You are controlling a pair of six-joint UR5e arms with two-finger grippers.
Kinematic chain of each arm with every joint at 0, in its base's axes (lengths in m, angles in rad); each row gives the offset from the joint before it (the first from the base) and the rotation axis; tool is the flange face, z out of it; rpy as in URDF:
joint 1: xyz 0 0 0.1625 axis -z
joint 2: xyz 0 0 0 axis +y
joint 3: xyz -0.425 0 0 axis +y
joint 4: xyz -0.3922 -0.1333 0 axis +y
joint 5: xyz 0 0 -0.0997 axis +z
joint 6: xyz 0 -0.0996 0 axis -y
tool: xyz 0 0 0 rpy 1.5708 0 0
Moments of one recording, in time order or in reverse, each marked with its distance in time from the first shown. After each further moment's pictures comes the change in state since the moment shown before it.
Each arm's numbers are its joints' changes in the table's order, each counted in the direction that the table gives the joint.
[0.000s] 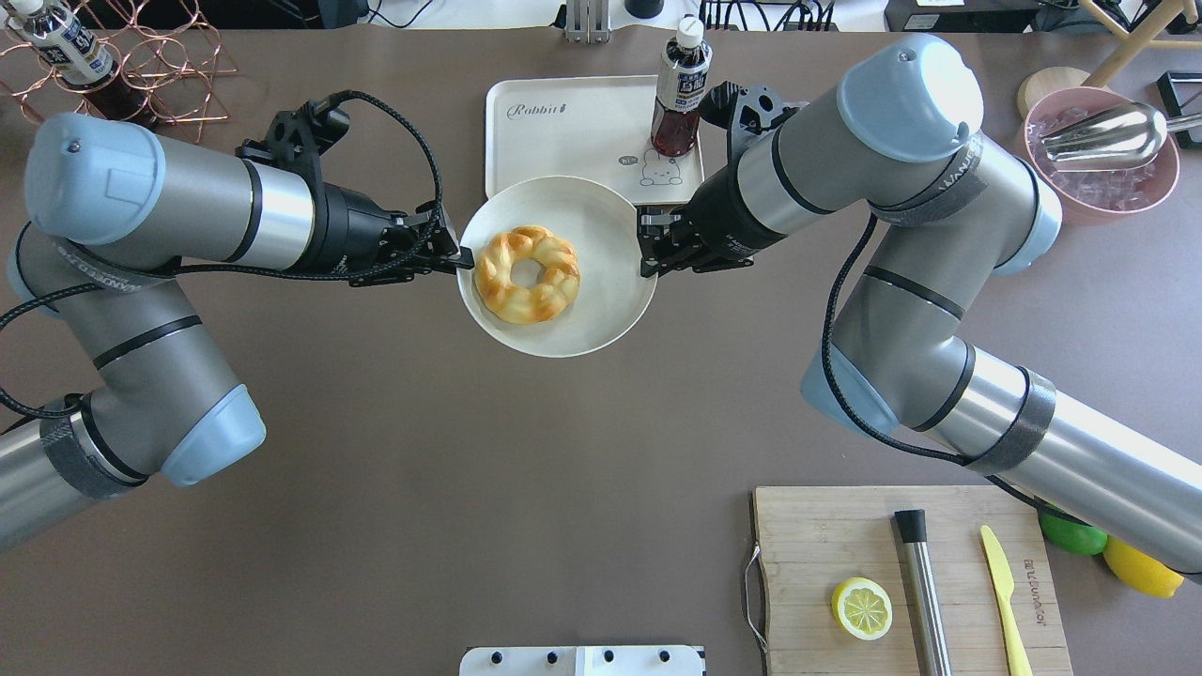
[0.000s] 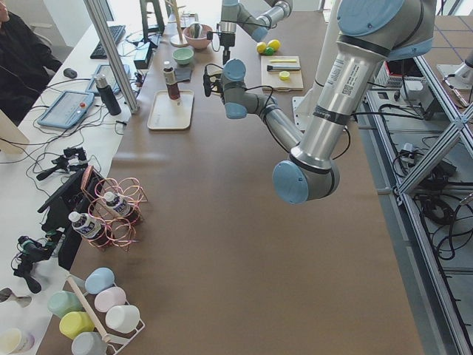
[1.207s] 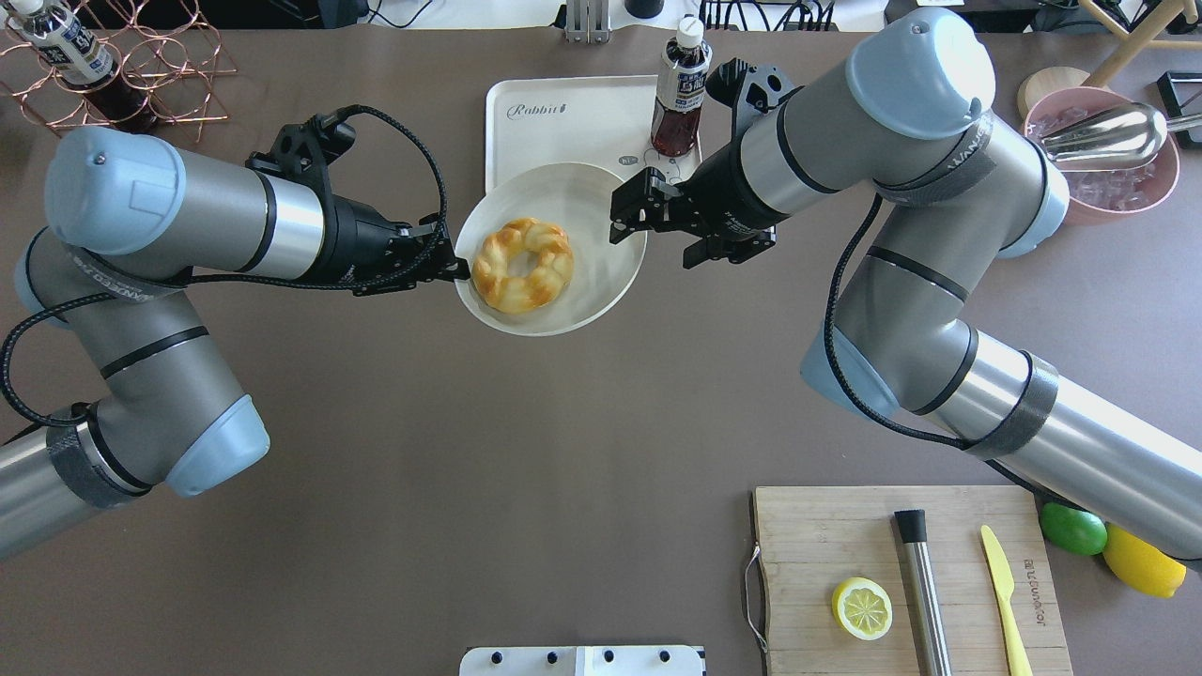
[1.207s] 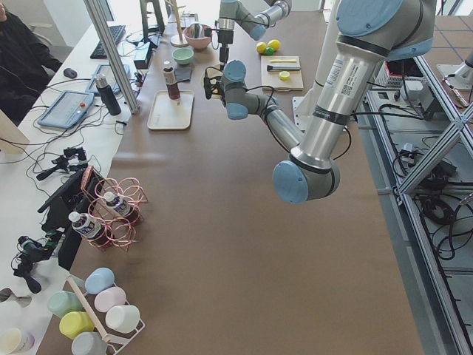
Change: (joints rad) left arm -0.014 -0.002 -0.003 -0.042 -0.020 0.000; right arm -0.022 -0.016 0.002 -0.008 -0.011 0.073
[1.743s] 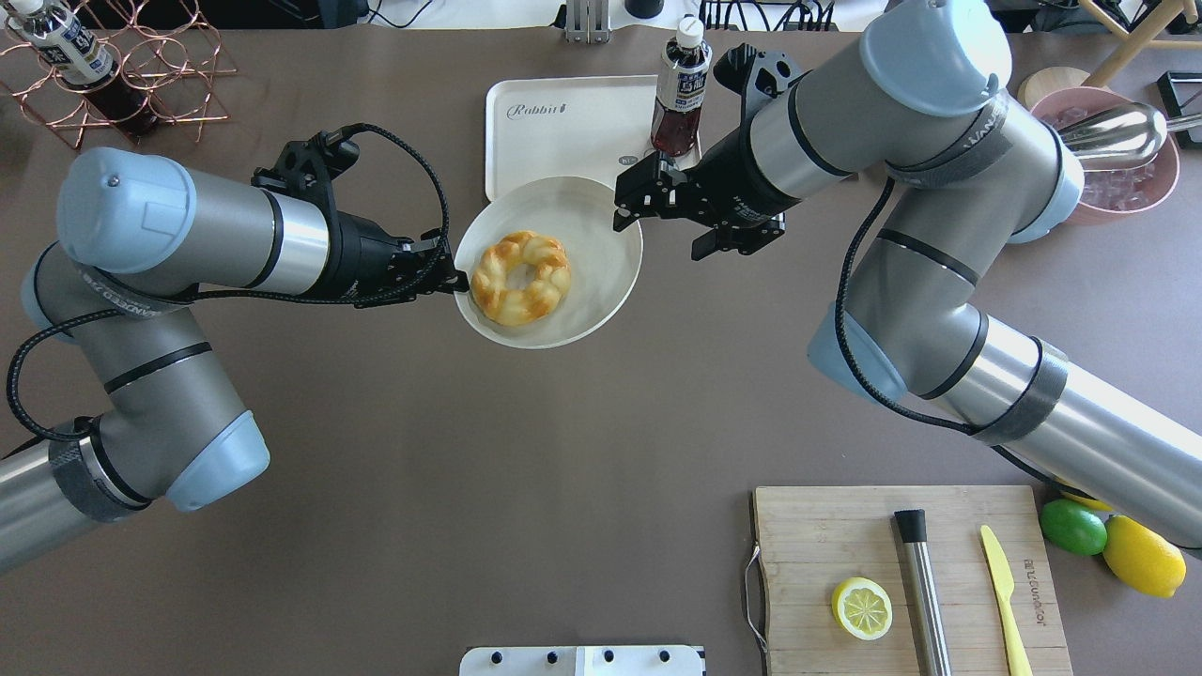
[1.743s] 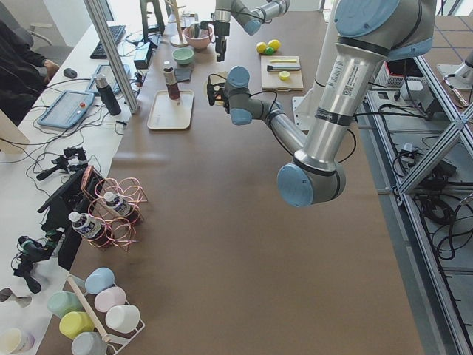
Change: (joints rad) left arm -0.026 -0.050 0.011 -0.001 -0.033 0.012; right arm -0.075 0.011 -0.006 0.011 -0.100 0.010
